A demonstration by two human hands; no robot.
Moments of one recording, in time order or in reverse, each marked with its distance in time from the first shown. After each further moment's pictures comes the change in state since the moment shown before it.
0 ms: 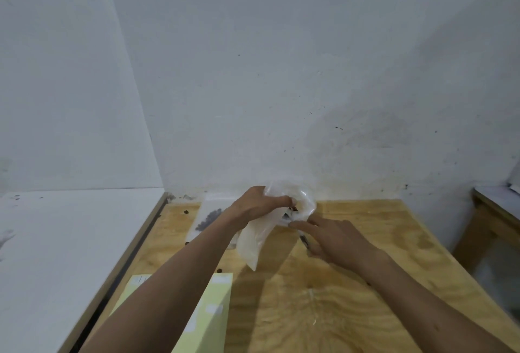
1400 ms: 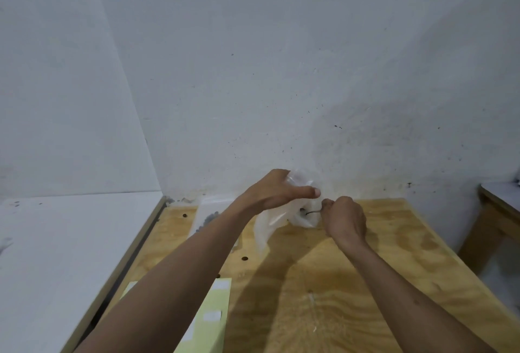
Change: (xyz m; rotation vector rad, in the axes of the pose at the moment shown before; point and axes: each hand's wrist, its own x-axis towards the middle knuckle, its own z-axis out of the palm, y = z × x) left_hand 0.020 0.044 0.009 0.096 -0.100 0.192; right_hand 0.037 0.001 -0.012 0.672 0.296 0.990
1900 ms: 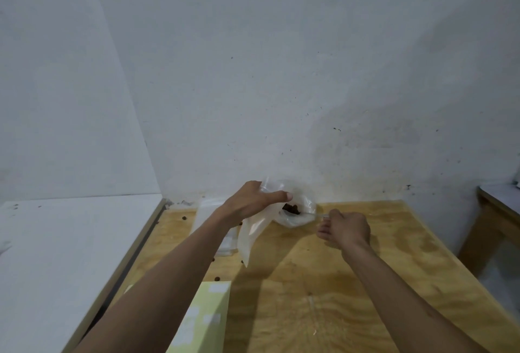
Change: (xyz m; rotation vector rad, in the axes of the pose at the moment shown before) left_hand -0.019 -0.035 -0.017 -0.072 0.079 -0.129; right_hand -0.001 0.021 0.006 0.644 -0.124 0.300
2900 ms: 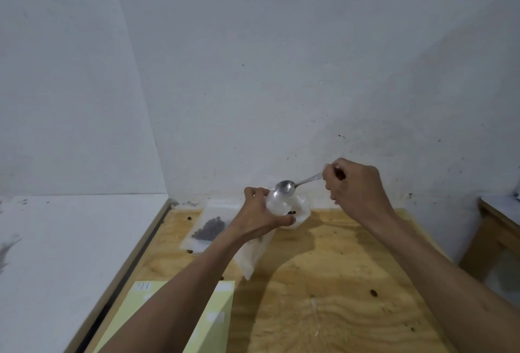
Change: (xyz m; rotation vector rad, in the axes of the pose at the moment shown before) left_hand -0.011 -0.024 0.019 0.171 0.189 0.063; right_hand -0.041 -0.094 -0.029 -0.469 -0.050 -0.981
